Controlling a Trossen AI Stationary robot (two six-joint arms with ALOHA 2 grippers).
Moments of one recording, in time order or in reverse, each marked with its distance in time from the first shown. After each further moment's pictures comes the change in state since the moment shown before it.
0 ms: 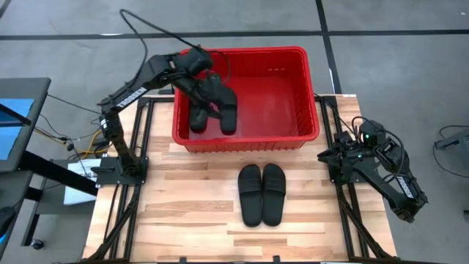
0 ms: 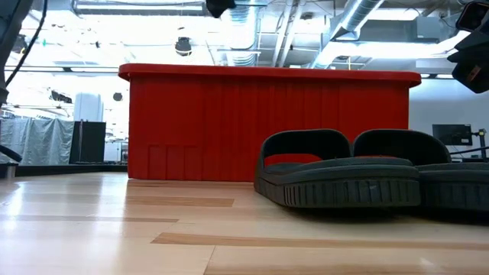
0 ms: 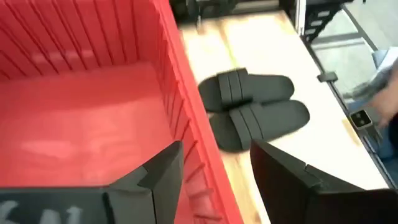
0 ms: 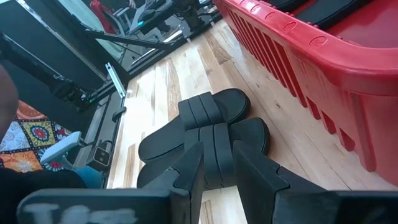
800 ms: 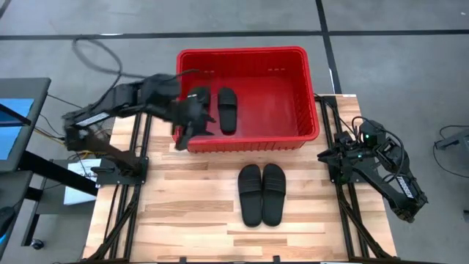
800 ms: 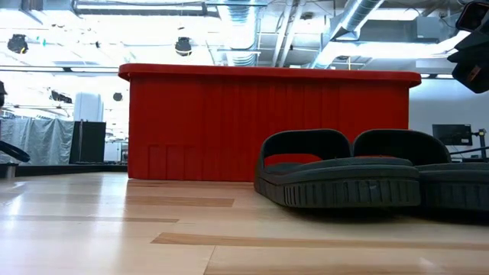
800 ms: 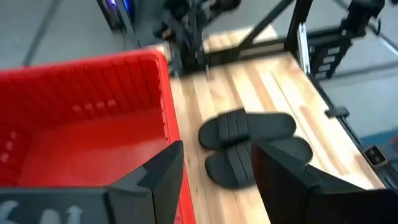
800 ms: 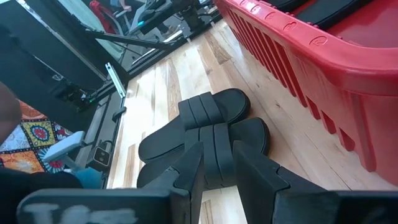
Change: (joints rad) left arm -0.290 -0.376 -0.379 0.360 -0.313 -0.229; right arm 0.000 0.000 0.000 0.000 0.000 0.000
